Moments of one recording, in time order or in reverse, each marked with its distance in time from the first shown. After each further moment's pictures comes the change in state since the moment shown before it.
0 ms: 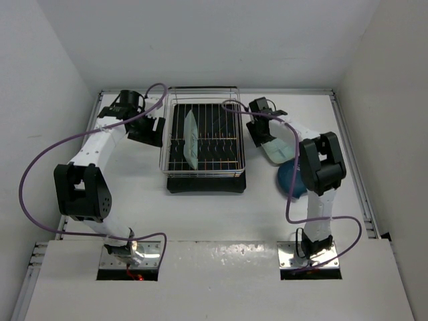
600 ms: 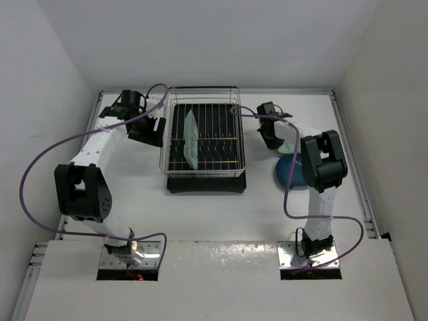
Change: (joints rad) left arm -0.011 0.000 0.000 0.003 -0.019 0.001; right arm -0.075 0.055 -0.014 0.006 0.071 -0.043
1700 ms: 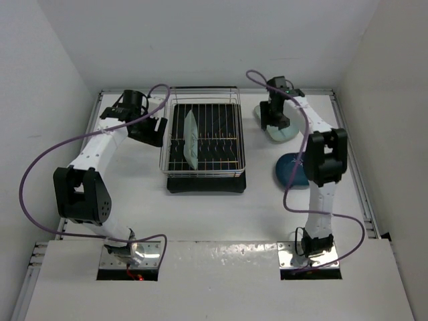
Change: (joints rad) left arm -0.027 -0.029 -0.006 0.002 -0.033 0.008; right arm -0.075 0.019 0.373 -0.251 -0.204 0.306
